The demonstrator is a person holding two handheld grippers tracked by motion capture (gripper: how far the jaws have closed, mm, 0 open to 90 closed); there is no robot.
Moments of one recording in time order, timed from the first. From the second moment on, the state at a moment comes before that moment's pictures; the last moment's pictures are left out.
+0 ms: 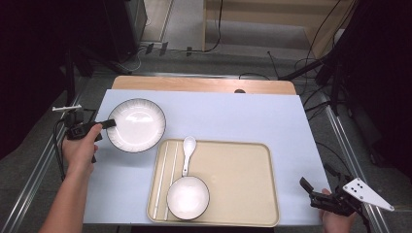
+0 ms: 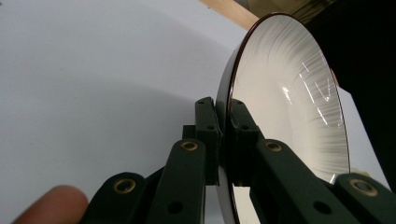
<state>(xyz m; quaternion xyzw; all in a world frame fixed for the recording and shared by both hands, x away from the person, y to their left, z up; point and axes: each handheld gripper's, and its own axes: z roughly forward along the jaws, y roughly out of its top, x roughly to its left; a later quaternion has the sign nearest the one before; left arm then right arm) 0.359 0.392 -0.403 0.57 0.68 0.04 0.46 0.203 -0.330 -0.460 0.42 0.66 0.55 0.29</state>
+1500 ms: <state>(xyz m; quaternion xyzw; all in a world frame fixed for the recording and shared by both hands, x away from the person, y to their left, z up) 0.374 0.247 -0.391 0.66 0.58 -0.02 0.48 0.203 -0.331 -0.460 0.42 0.66 0.55 0.29</state>
